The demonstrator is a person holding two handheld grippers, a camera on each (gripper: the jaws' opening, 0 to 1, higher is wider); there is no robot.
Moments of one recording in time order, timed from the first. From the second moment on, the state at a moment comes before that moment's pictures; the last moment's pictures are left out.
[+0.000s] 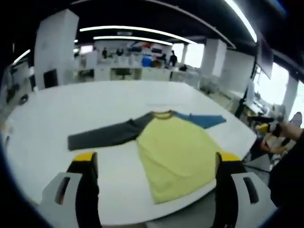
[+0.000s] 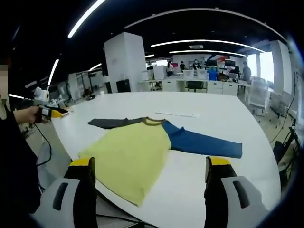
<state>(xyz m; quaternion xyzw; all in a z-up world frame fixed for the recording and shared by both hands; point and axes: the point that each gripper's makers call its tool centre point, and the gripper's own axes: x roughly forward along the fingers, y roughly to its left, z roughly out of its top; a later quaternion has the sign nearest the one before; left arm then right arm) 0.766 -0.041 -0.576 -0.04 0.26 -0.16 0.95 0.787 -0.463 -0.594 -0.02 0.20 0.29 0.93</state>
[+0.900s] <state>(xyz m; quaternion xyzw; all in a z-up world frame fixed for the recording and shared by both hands) 0.780 -0.069 -0.599 -0.05 0.29 -0.14 0.95 0.862 -0.534 -0.654 -0.02 0.26 0.26 0.93</state>
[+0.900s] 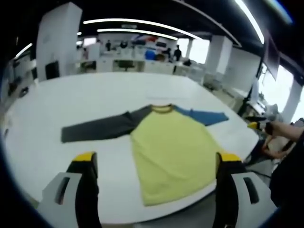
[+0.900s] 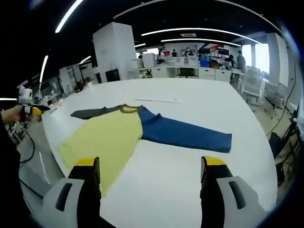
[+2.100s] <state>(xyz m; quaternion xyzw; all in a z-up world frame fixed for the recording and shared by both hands) 0.814 -0.087 -0.640 -0.04 0.35 -0.12 0.93 1.027 -0.662 -0.733 -0.01 0.34 0.16 0.93</state>
